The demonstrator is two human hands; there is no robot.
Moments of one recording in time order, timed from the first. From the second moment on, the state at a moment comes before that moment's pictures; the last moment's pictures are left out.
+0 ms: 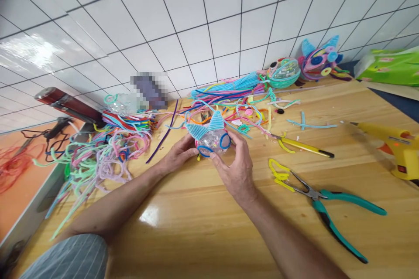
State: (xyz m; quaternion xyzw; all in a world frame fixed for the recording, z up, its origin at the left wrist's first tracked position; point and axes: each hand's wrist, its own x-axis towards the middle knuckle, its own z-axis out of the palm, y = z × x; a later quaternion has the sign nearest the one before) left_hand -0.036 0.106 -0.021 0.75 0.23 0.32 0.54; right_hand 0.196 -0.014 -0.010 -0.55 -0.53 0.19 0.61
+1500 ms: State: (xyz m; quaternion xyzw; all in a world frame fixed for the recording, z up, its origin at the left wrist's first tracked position) left_hand -0.033 0.107 -0.024 0.73 0.23 0.32 0.56; right_hand 0.196 -0.013 -0.012 -0.56 -0.53 0.17 0.62
